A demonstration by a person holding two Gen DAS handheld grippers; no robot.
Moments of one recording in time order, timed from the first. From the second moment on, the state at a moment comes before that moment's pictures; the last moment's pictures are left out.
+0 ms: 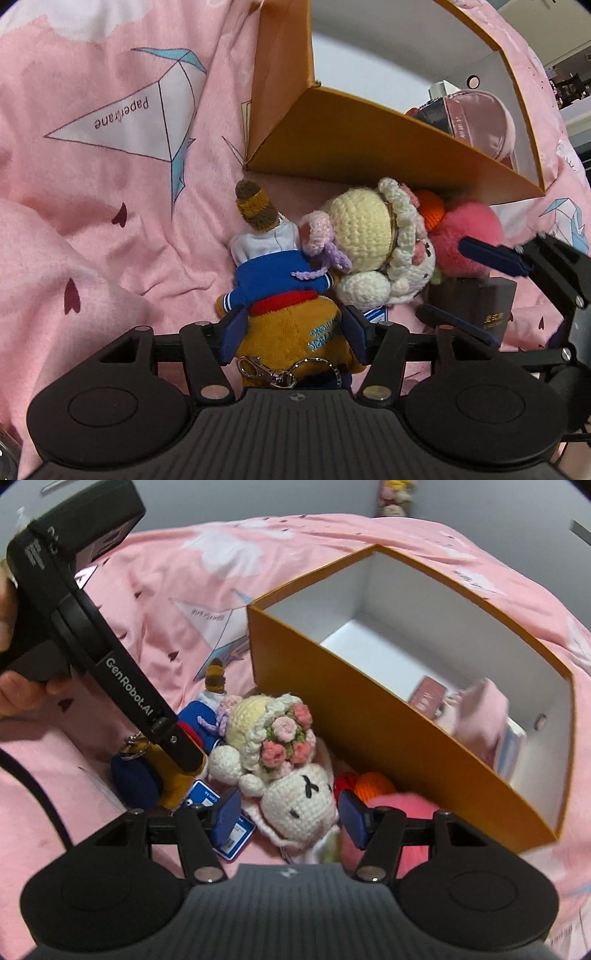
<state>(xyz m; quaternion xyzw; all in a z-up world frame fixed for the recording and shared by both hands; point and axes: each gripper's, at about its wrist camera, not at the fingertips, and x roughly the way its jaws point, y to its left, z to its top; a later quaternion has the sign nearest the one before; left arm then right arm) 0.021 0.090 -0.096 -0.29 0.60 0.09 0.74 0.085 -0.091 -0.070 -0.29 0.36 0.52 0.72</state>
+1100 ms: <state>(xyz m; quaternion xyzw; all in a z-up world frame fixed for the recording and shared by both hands) 0.001 0.062 -0.061 -0.13 0.55 0.06 0.82 0.114 -0.098 -0.066 -0.17 0.49 0.51 0.68</state>
